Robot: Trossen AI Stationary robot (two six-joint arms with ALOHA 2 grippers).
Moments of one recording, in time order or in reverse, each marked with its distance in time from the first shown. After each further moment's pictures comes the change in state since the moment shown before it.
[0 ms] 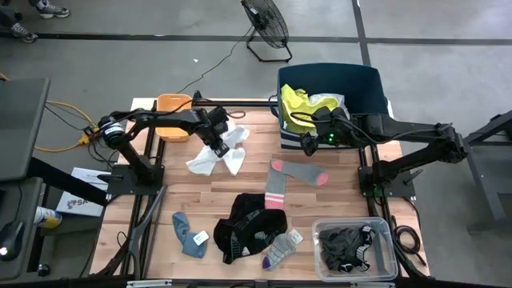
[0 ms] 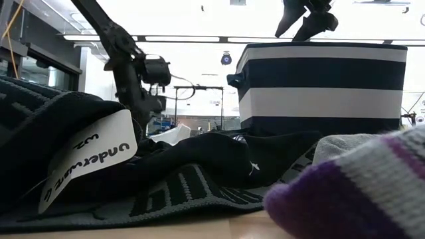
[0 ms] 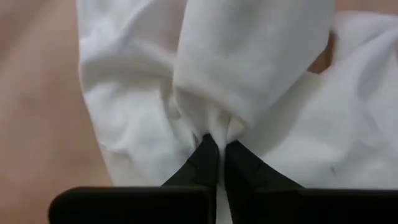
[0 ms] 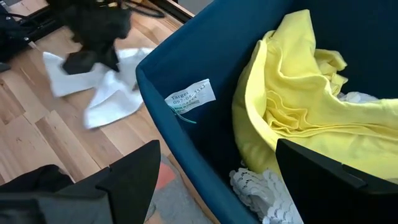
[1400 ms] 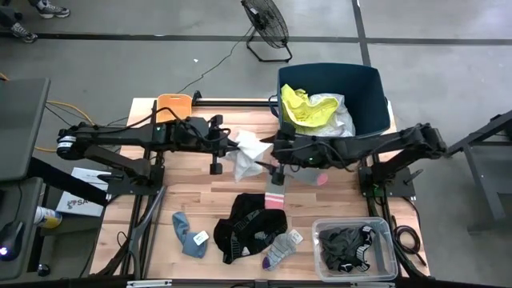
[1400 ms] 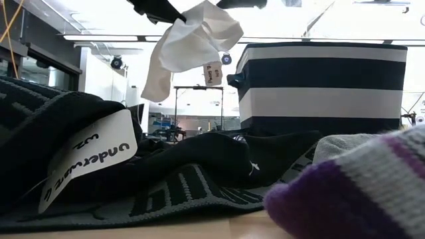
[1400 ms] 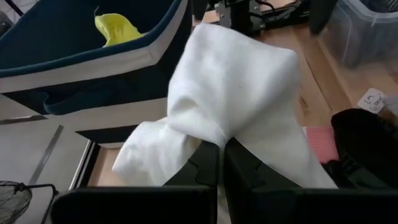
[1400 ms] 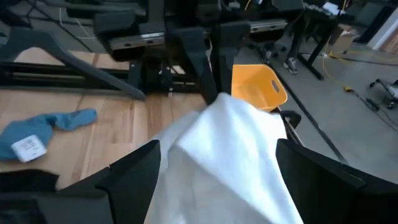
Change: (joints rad) left arm -0.497 -0.479 0.162 0.158 -0.216 0.386; right arm 0.196 0.257 0.000 0.731 -0.105 -0.629
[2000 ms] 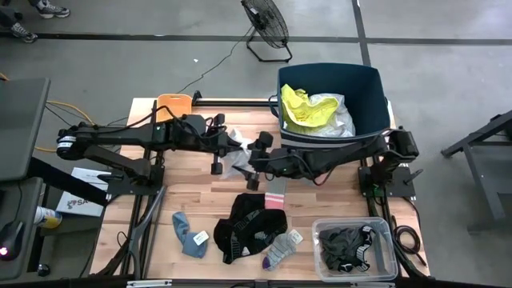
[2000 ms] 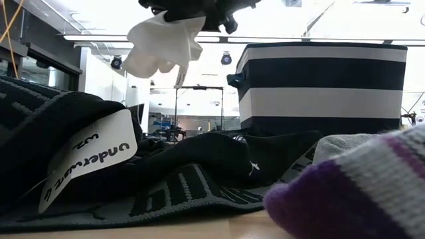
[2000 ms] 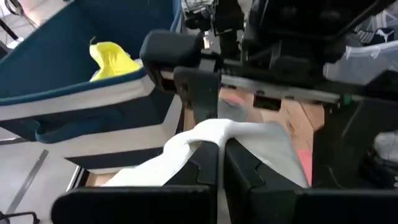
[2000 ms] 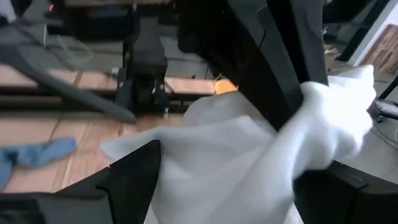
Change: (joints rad) left arm 0.000 0.000 0.000 0.097 0.074 -0.001; right arm -0.003 0.275 0.000 0.403 0.045 -0.030
